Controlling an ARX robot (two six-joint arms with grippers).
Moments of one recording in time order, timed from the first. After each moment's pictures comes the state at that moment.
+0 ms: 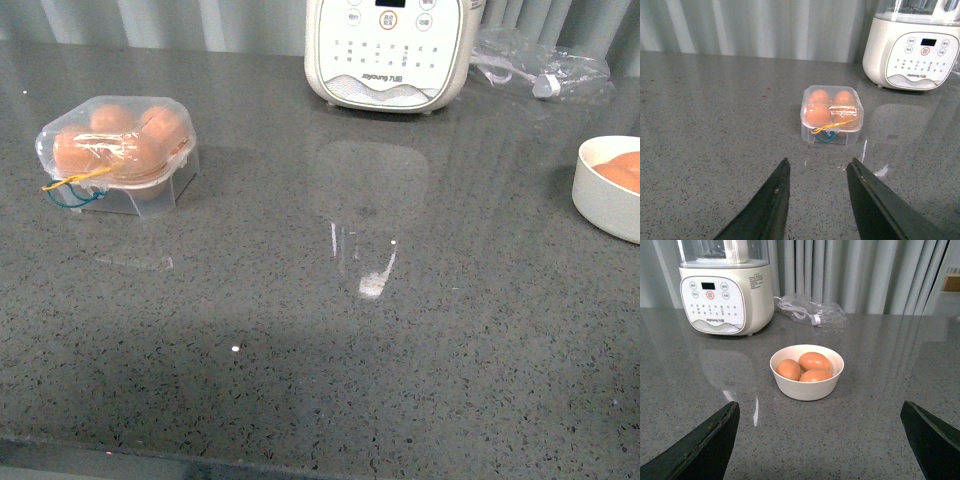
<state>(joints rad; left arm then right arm) 0.00 0.00 0.03 0.00 0.00 0.00 0.00 0.00 0.01 0.00 0.00 -0.01</state>
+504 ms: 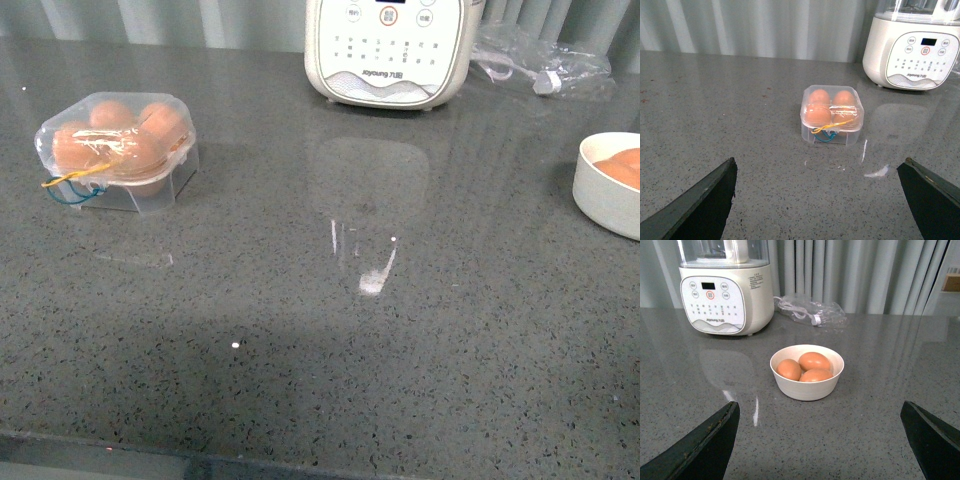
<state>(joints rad) 0.00 0.00 0.03 0.00 0.00 0.00 0.00 0.00 0.01 0.00 0.00 -0.01</state>
